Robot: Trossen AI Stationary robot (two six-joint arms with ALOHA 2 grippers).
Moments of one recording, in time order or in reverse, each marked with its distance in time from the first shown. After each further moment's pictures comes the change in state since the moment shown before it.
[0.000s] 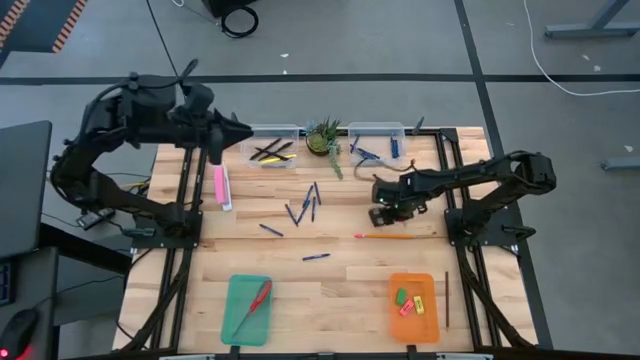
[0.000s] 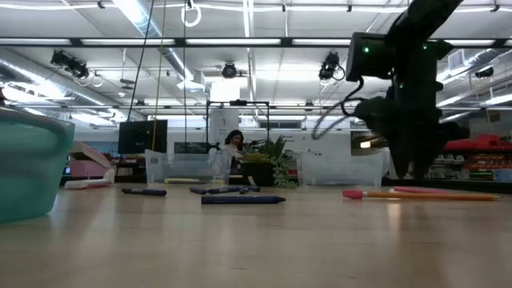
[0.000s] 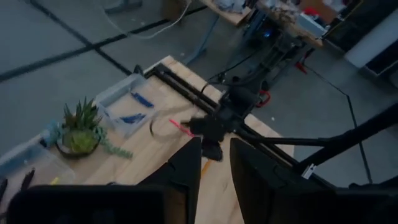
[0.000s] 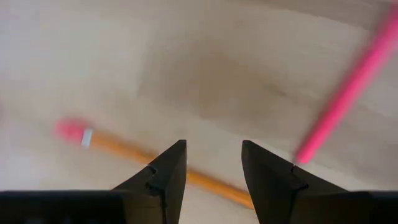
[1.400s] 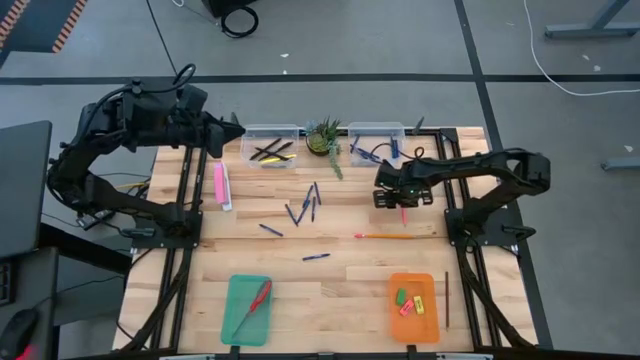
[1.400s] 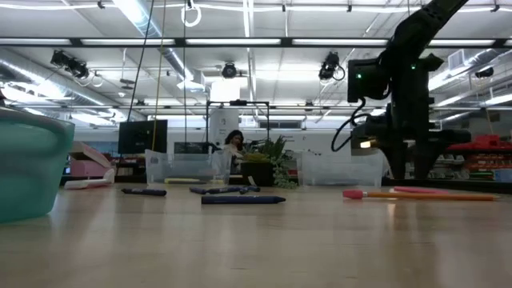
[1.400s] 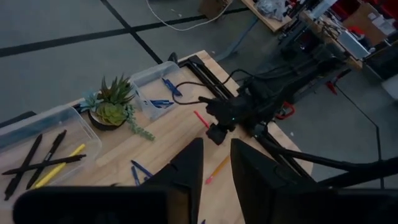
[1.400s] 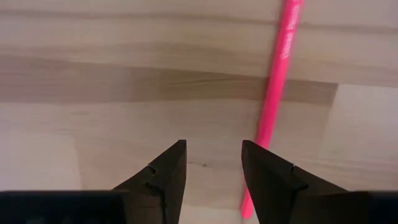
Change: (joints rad) left arm 0.027 -0.046 -0.063 -0.066 -0.094 -0.160; right arm -0.196 0.036 -0.019 -0.036 0.084 0.113
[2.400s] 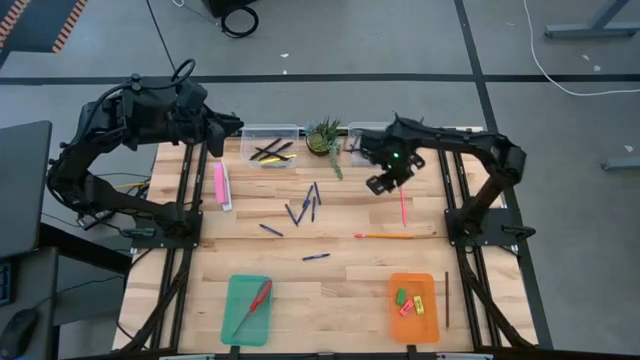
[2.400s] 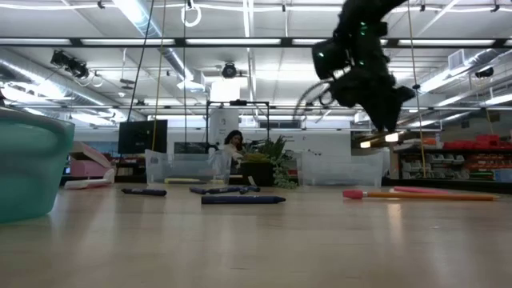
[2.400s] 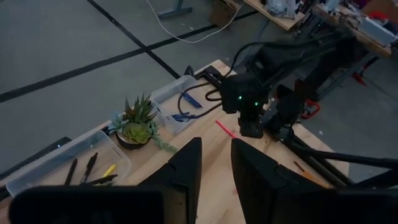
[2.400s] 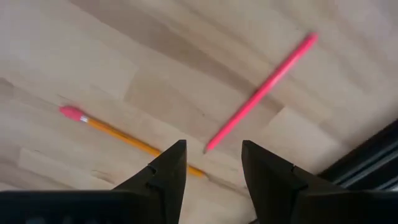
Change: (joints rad) left arm 0.031 0.000 -0.001 0.008 -0.046 0.155; right arm -0.134 0.182 0.562 -0.598 -0.151 -0.631
